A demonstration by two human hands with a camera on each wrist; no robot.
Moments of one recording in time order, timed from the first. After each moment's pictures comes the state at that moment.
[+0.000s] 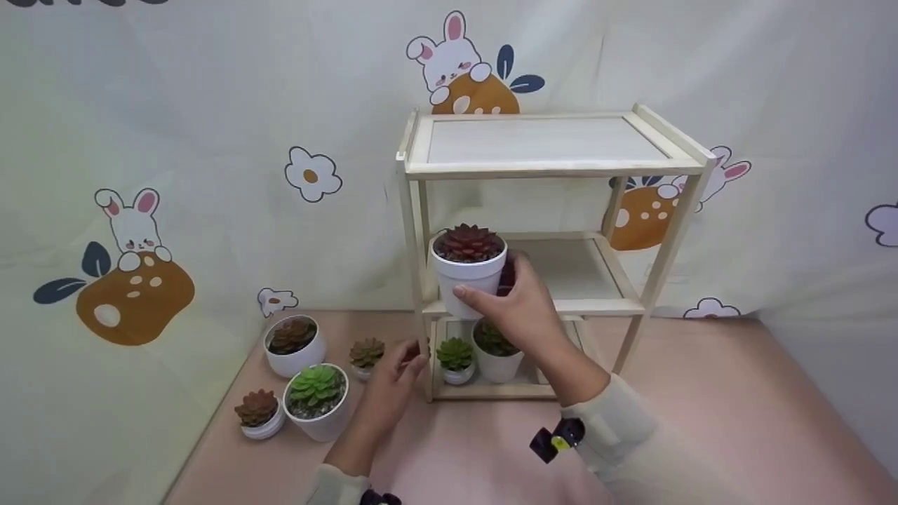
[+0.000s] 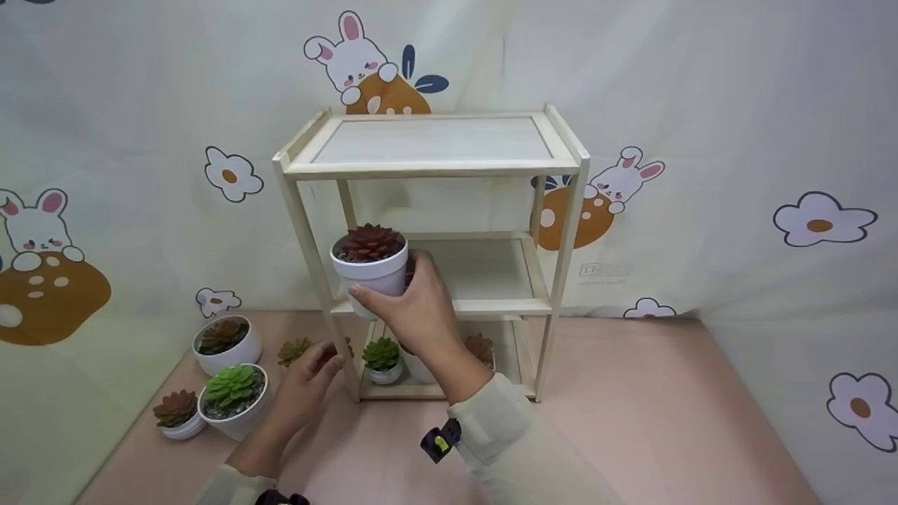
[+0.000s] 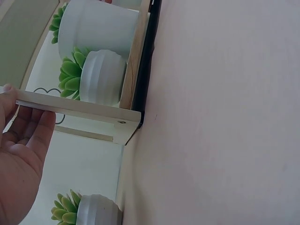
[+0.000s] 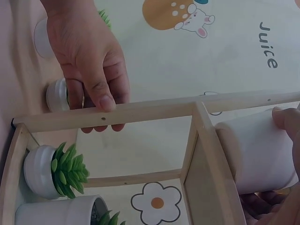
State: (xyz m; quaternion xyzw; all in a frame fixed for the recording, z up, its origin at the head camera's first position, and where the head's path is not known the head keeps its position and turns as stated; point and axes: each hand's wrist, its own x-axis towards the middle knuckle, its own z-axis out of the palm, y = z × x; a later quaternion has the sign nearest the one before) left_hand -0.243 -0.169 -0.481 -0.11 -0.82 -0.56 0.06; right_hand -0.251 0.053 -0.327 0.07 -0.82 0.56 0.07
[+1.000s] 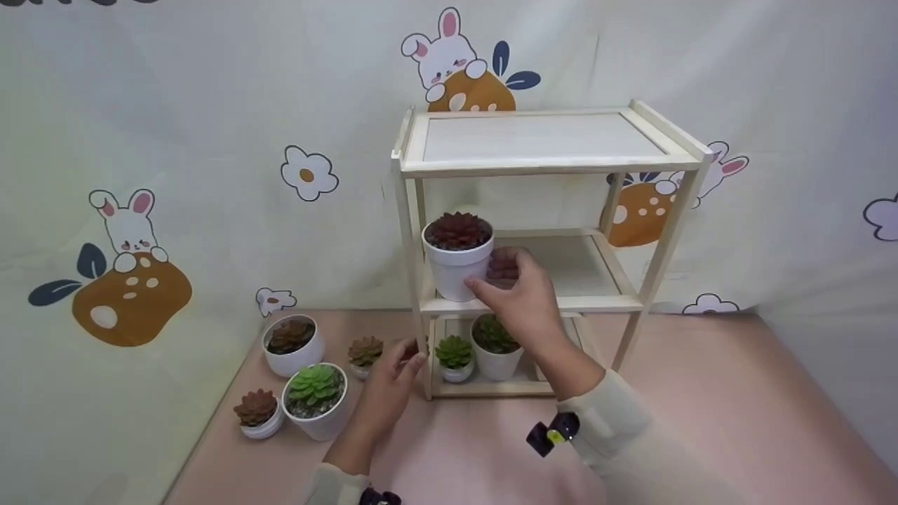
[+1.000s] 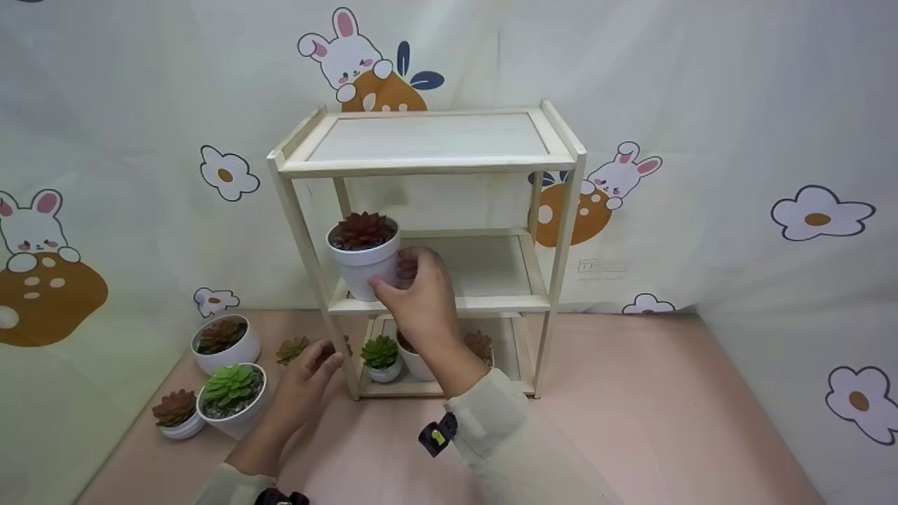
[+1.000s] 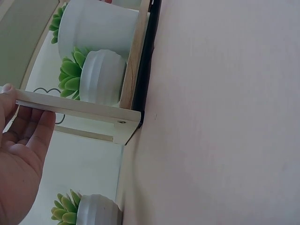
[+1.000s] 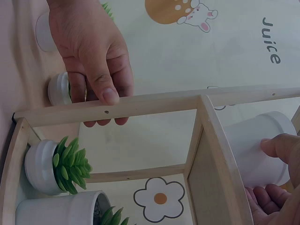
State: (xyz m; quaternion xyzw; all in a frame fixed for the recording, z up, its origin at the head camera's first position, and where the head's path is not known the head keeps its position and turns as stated) left_hand -0.243 -0.168 -0.481 -0.10 -0.83 -0.55 0.06; right_hand -0.257 0.053 -0.328 0.07 -0.81 0.57 0.13
